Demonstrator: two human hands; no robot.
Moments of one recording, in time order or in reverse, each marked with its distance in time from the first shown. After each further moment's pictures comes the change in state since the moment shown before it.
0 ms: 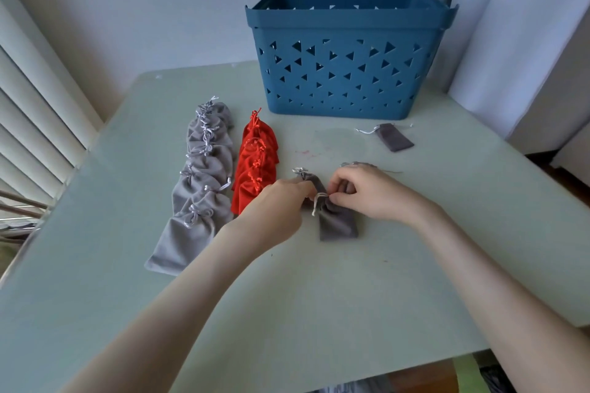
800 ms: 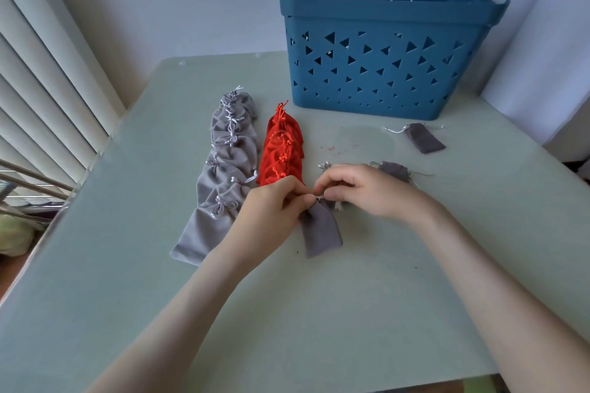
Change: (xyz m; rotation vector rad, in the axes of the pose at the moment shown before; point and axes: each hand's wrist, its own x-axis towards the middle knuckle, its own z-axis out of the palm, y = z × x) left_hand -0.045 -0.025 -0.006 -0.529 0.321 -0.133; right_hand 0.016 -0.033 0.017 0.362 -0.203 -0.149
